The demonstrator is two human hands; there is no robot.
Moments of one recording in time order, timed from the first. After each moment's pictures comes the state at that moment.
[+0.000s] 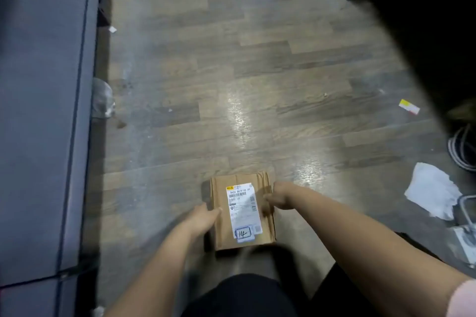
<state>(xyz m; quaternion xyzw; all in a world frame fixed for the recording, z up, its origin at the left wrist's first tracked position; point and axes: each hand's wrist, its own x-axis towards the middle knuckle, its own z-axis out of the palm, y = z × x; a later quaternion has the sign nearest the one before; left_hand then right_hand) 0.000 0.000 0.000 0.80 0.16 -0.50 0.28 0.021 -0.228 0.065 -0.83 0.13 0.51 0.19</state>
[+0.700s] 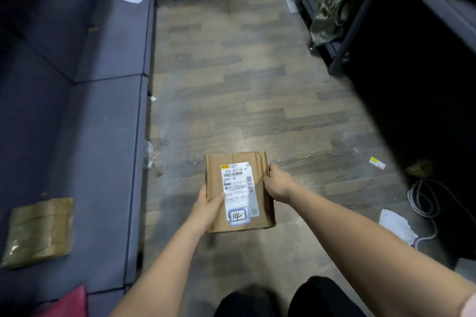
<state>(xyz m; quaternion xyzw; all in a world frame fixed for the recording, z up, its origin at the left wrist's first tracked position) 0.070 -0.020 0.277 0.77 0.22 -0.29 0.52 0.096 -0.219 0.324 -0.84 0.21 0.32 0.38</state>
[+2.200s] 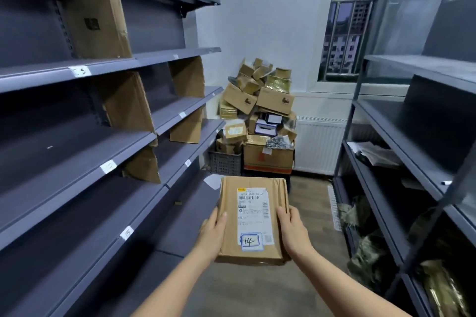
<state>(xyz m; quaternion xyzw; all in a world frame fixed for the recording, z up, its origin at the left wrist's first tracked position) 0.428 -0.098 0.818 0.80 0.17 0.02 0.58 0.444 -0.307 0.876 -0.80 0.02 0.05 0.59</state>
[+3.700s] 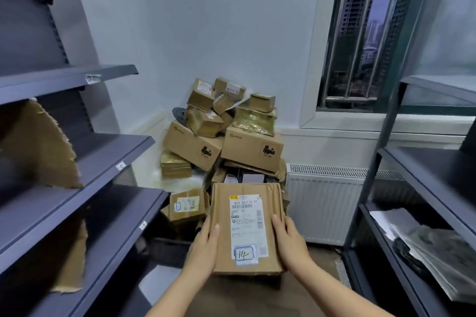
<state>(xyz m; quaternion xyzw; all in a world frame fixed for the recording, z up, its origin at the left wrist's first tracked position) 1.235 -0.084 0.861 0.81 0.15 0.04 0.56 1.266 -0.281 0.881 -0.80 0.05 0.06 0.60</state>
